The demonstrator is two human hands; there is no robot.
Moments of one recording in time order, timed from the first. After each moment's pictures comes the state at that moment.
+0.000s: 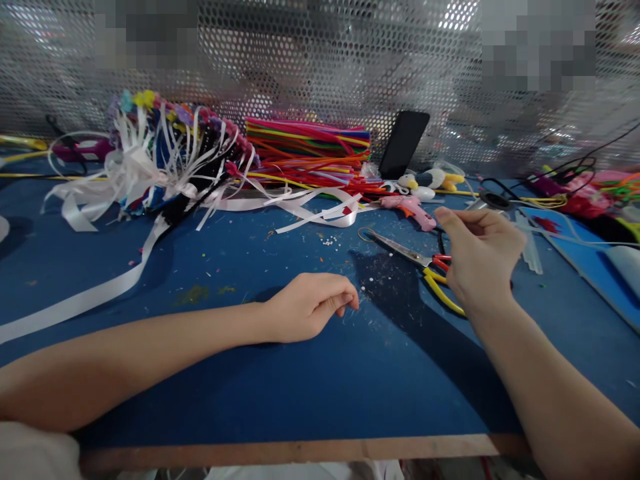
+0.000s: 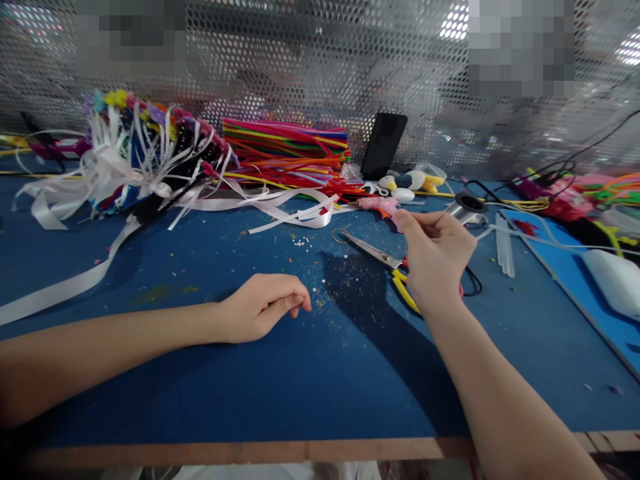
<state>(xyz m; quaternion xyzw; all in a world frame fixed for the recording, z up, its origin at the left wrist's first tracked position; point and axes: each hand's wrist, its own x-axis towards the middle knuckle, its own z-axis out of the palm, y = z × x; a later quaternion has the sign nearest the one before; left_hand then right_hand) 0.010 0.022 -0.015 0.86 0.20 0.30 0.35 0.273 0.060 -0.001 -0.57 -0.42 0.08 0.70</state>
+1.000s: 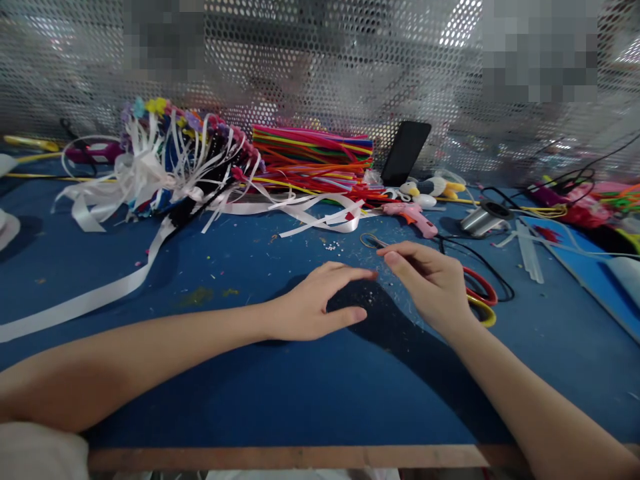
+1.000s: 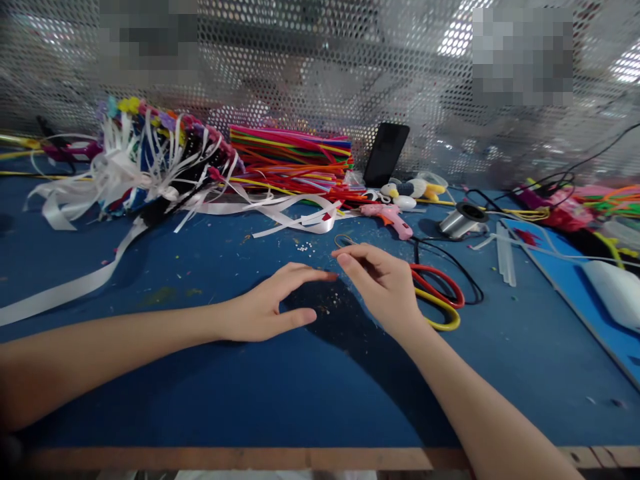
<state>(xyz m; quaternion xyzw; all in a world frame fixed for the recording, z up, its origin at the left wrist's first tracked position) 0.012 0.028 -0.012 0.85 0.22 0.28 0.38 0.234 0.016 -0.002 -0.53 -0.68 0.20 0.48</state>
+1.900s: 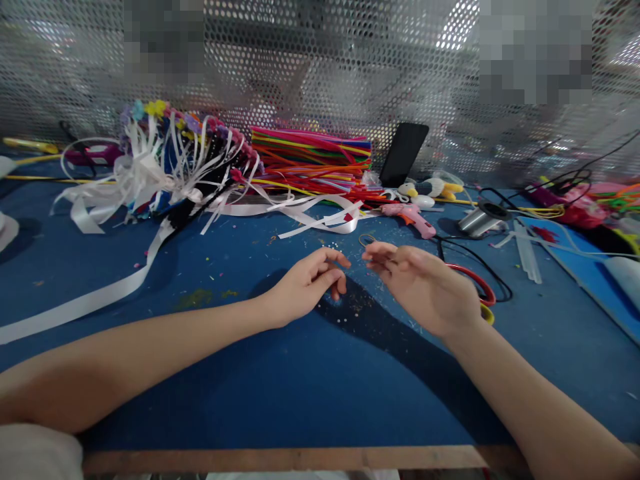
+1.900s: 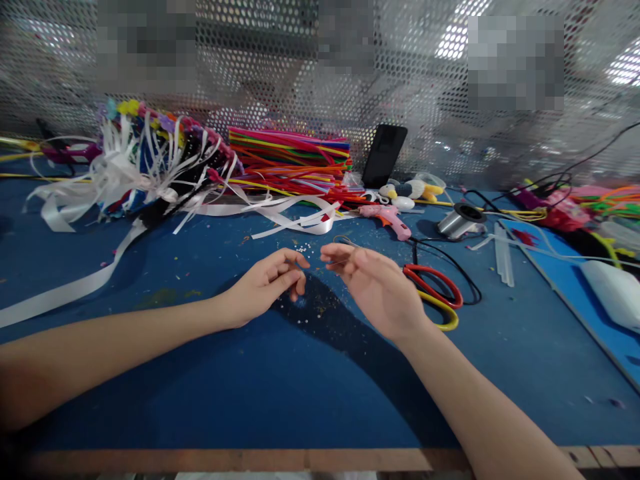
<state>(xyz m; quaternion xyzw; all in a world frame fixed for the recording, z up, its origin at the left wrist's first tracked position) 0.019 0.039 -0.025 0.64 0.28 0.37 0.61 0.228 0.014 0.010 -0.37 -0.50 0.58 0.52</state>
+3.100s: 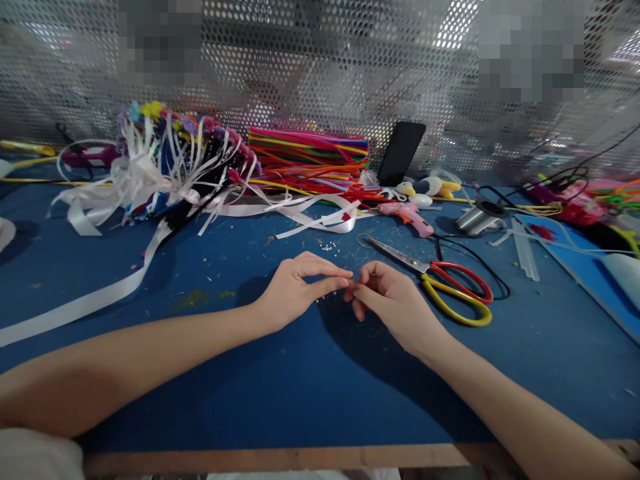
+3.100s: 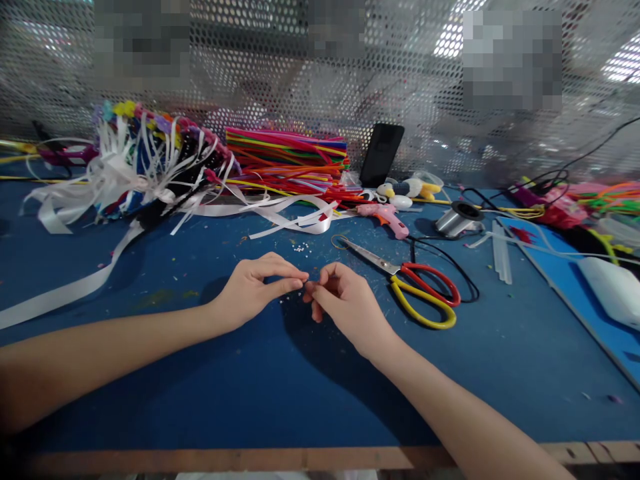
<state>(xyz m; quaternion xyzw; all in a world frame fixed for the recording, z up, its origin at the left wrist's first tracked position) 0.012 0.037 -0.024 0.73 0.33 0.43 0.42 0.199 -0.002 -0.009 -0.50 -0.52 0.56 0.42</state>
